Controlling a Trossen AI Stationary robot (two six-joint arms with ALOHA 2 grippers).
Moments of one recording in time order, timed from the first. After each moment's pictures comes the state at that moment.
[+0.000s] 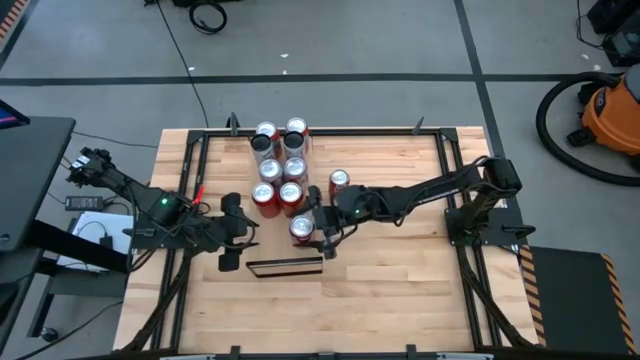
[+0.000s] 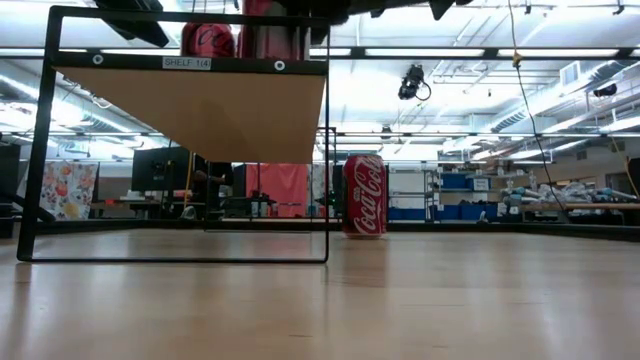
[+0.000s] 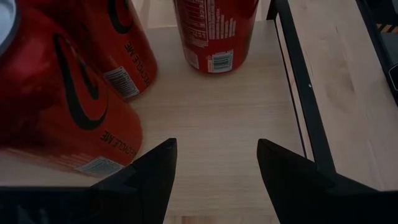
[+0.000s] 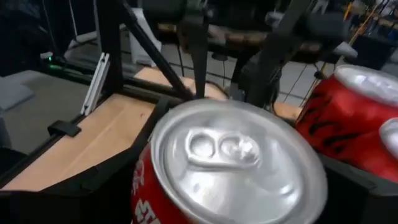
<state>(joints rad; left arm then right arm) -0.51 0.99 0.92 -0.75 -0.45 -0.37 0.12 1.73 1.21 0.28 -0.08 -0.19</state>
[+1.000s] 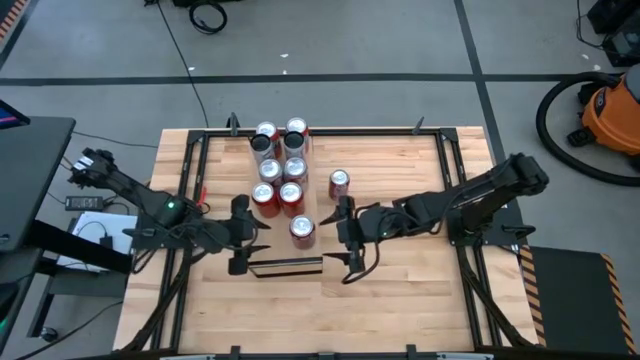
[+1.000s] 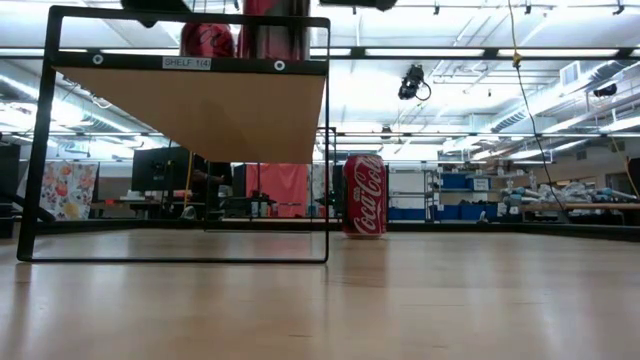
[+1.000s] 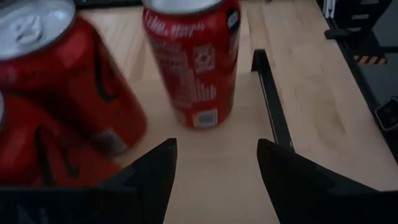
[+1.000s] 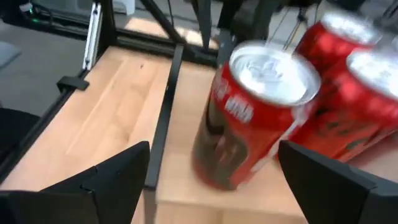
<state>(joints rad) -0.51 1.04 0.92 -0.56 -0.49 -0.29 0.30 1.52 1.20 -0.18 0.24 -0.06</state>
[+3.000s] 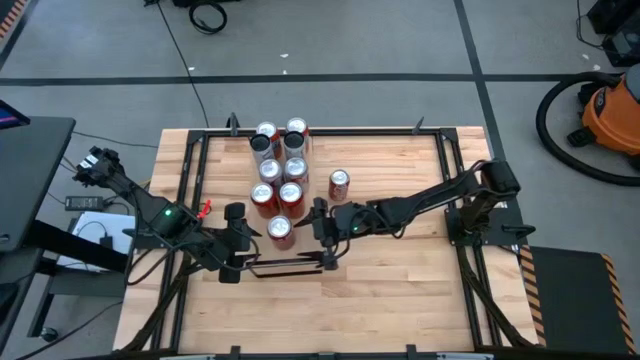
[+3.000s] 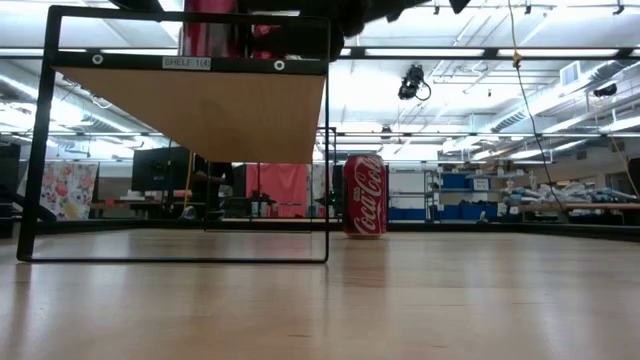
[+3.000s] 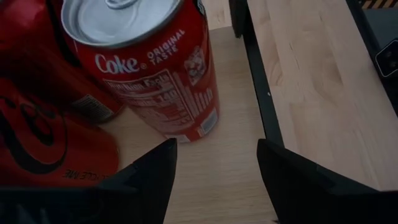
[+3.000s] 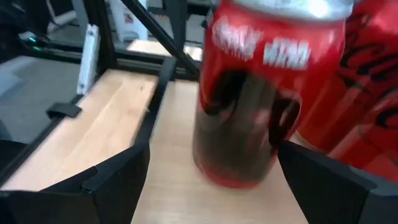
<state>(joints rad) -0.61 1.12 1.04 -0.80 -0.51 -0.36 0.19 1.74 1.19 0.19 0.07 -0.06</state>
